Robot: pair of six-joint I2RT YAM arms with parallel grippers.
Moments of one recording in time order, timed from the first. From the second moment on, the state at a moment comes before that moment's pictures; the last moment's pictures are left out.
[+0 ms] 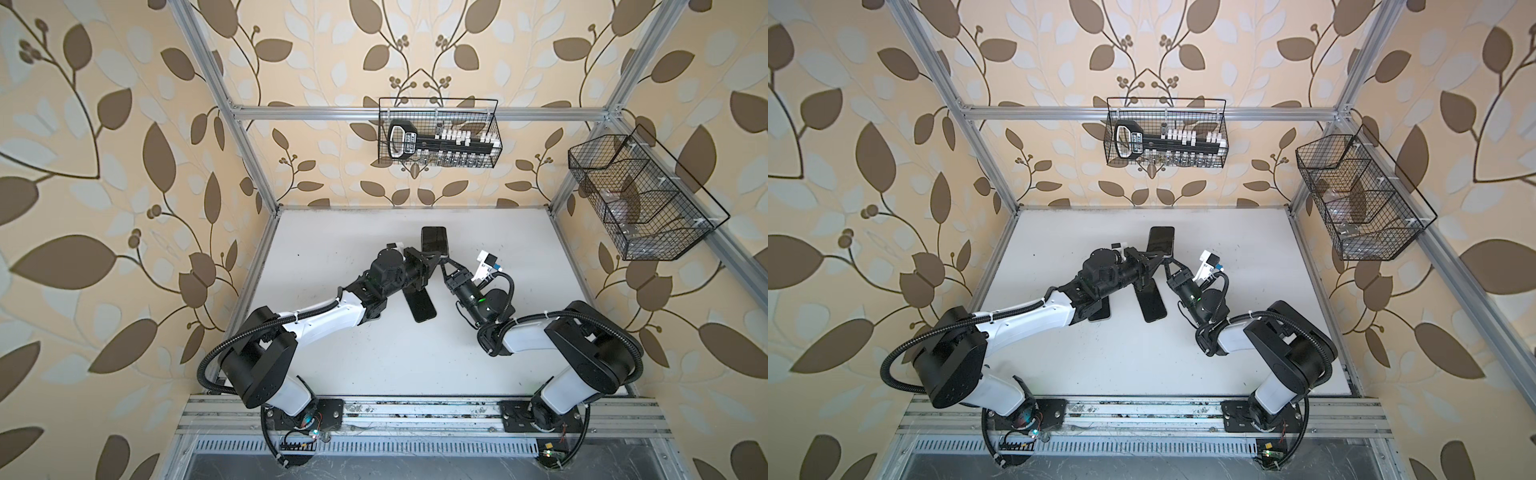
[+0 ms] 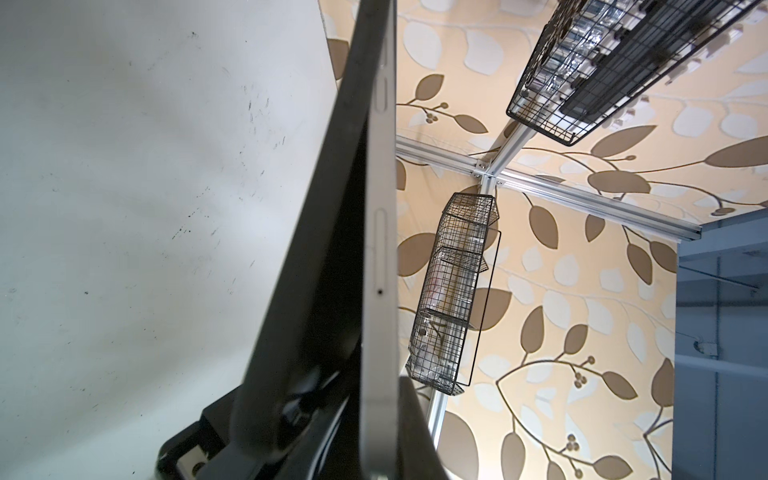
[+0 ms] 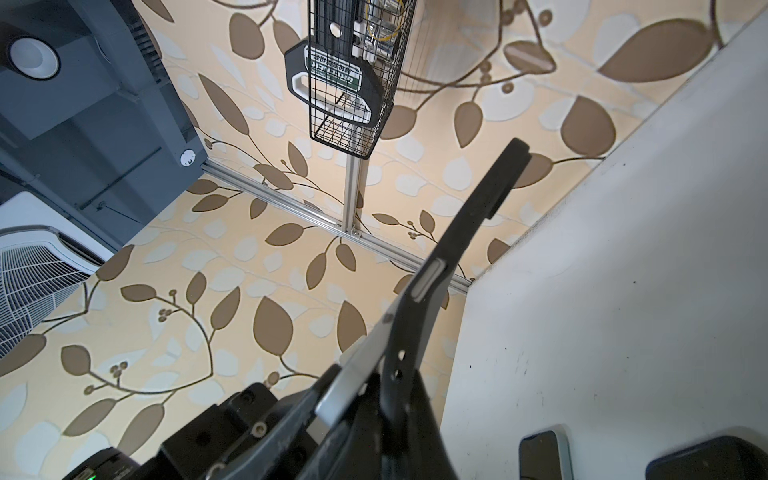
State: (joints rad) left arm -0.72 1.50 0.91 0.46 0.15 -1.79; right arm 0.63 1.62 0.44 1.42 0.13 1.17
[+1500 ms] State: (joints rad) left arm -0.69 1.54 0.91 0.49 0.24 -1.79; right arm 0.63 1.57 0.40 1.37 0.16 1.14
